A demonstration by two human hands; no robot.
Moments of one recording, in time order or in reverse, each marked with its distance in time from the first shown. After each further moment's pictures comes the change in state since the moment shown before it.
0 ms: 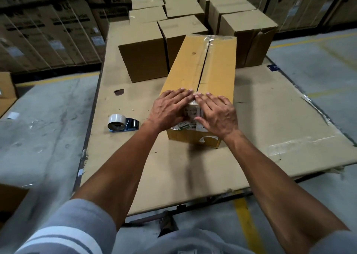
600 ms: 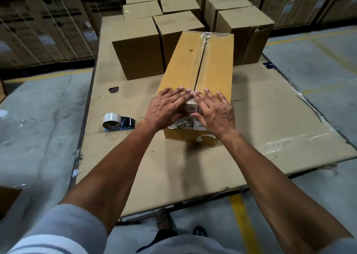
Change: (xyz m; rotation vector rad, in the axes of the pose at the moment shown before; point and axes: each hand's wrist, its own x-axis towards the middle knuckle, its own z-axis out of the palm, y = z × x) left_hand 0.001 -0.003 -0.002 -0.026 -0.004 0.019; right_hand 0.007 -0.004 -0.007 0.009 -0.087 0.056
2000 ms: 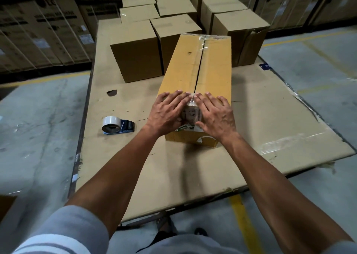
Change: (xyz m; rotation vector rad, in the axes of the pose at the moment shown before) left_hand -0.010 0.003 0.010 0.106 0.058 -0.011; right_hand -0.003 -0.009 -0.010 -0.053 -0.094 0.010
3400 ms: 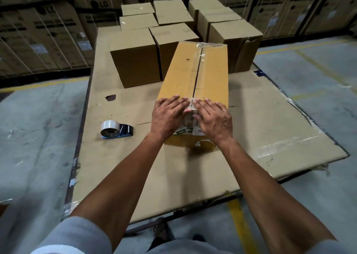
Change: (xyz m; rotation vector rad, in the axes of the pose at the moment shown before) left_hand 0.005 0.021 0.007 -0.231 0.233 -0.242; right_hand -0.006 -0.004 0.010 0.109 0.225 0.101
